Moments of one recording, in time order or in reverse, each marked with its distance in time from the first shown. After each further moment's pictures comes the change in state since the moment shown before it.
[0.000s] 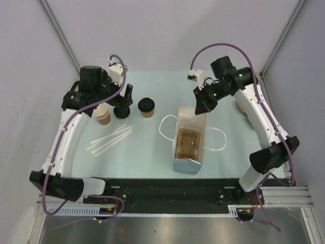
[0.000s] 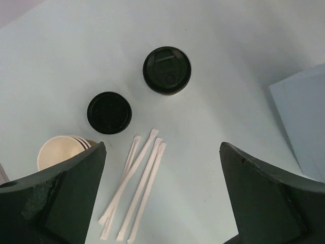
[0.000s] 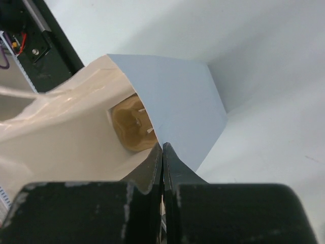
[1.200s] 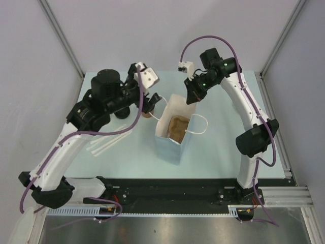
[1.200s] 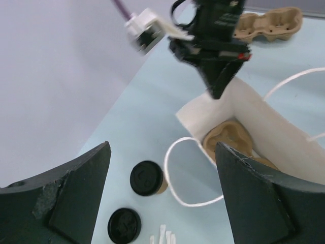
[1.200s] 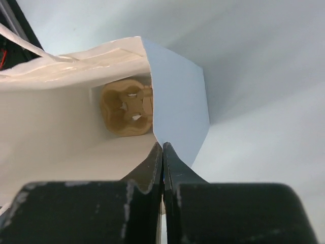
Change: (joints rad) left arm -0.505 -0.001 0.150 0.221 -0.129 0.174; right arm -0.027 0.301 0.266 0.015 -0.014 -0.050
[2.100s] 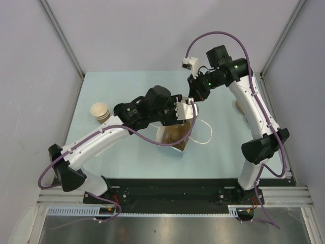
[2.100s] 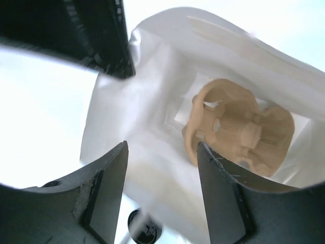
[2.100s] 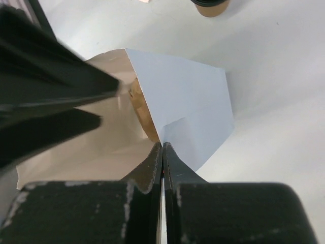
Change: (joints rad) left arm -0.184 0.210 -0.143 -0.001 -0.128 0.300; right arm 0.023 -0.134 -0.021 0.006 -0.047 0.027
